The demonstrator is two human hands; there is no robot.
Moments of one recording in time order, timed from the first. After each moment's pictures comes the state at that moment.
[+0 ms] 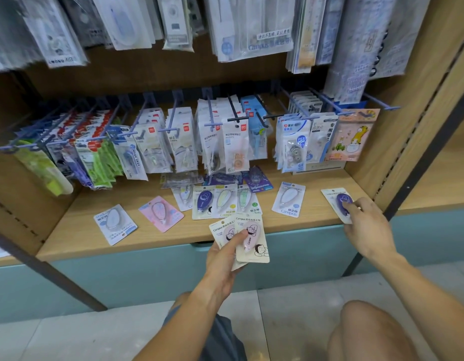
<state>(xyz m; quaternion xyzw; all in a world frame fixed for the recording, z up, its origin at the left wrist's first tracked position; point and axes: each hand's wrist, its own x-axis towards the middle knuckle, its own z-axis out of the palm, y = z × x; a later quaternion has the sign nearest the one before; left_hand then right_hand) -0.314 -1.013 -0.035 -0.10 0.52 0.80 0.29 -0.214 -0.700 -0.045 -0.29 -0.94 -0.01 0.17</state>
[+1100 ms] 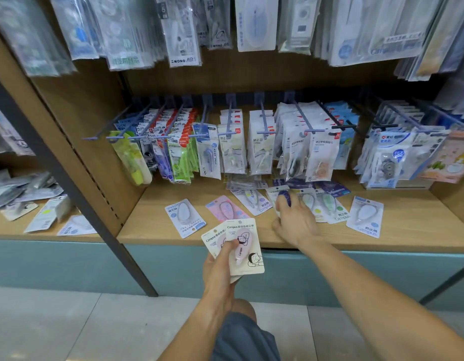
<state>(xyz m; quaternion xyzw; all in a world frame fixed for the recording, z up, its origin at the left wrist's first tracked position) -0.360 -1.155 -0.033 -0.16 0.49 0.84 0.16 -0.409 -0.947 -0.027 -0.11 -0.98 0.10 0.09</state>
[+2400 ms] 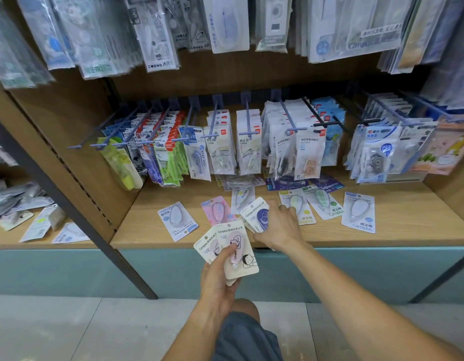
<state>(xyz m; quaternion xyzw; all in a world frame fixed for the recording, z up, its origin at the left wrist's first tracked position) -0.361 -1.140 -0.047 -0.22 0.47 0.84 0.19 -0.397 -0.968 -0.017 -0.16 -0.96 0.23 0.02</state>
